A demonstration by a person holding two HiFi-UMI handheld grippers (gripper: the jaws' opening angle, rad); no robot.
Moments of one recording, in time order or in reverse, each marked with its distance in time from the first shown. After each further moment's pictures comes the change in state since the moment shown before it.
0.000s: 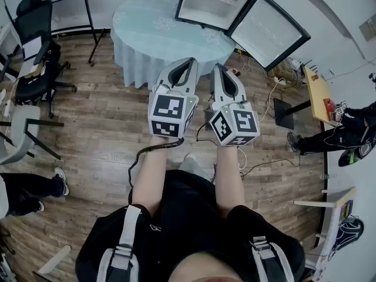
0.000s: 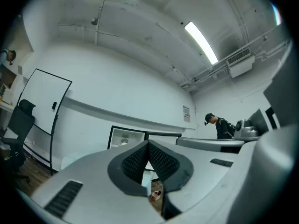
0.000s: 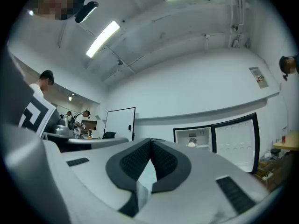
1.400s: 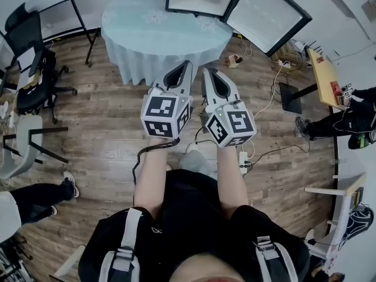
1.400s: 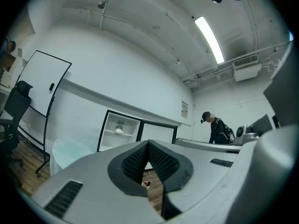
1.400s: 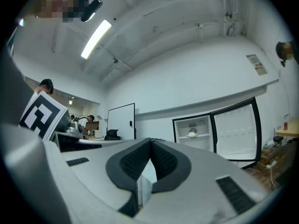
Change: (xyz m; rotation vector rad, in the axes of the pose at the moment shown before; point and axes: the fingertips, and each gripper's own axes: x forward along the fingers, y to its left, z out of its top) left arm 0.039 -0.012 -0.051 -0.096 0.109 -0.026; right arm 0.007 -0.028 -0.043 0.080 0.055 0.053
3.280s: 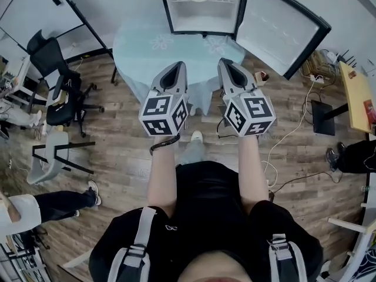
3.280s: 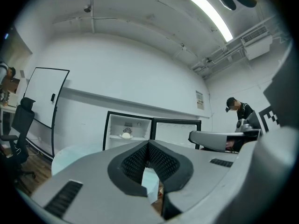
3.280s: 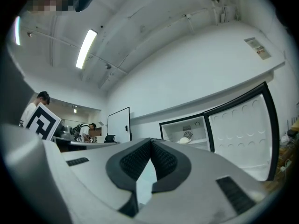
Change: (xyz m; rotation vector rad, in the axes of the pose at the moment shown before) left arm 0.190 0.017 0.008 0.101 0.021 0.196; right arm 0.101 -0.217 0.023 0.073 -0.031 0.097
